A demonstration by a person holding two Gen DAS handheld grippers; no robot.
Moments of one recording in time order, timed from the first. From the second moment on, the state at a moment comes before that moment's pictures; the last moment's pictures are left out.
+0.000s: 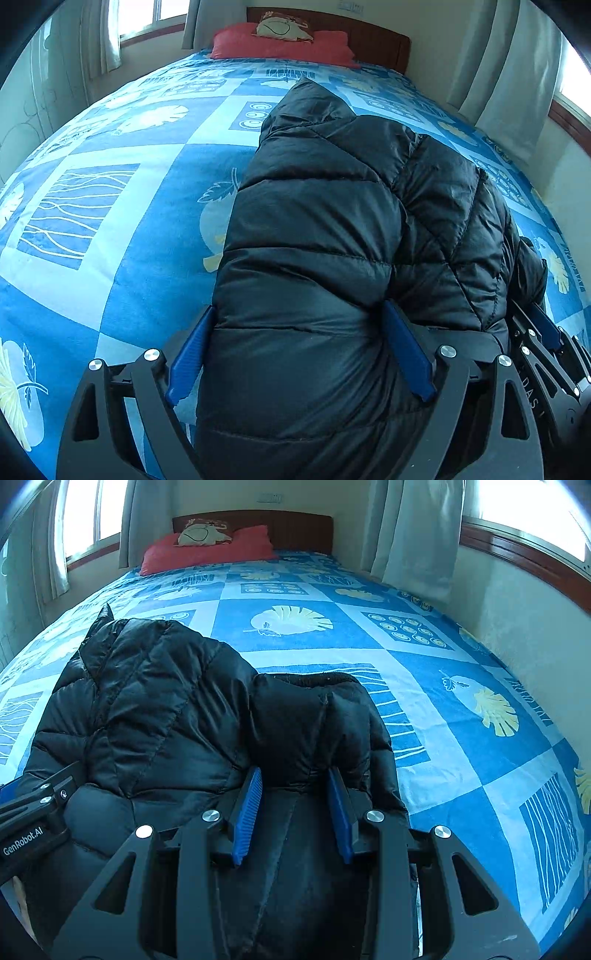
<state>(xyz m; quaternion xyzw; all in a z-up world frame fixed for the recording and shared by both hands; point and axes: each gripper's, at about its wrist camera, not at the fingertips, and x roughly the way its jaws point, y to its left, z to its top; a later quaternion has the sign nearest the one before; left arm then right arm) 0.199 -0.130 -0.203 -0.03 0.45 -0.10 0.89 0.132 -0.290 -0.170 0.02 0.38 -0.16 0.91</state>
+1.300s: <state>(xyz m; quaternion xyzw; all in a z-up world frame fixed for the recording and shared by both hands) 0.172 -0.030 -0.240 -0.41 0.53 -0.21 0.71 0.077 -0.383 -0.186 0.35 0.39 -0.03 0.85</state>
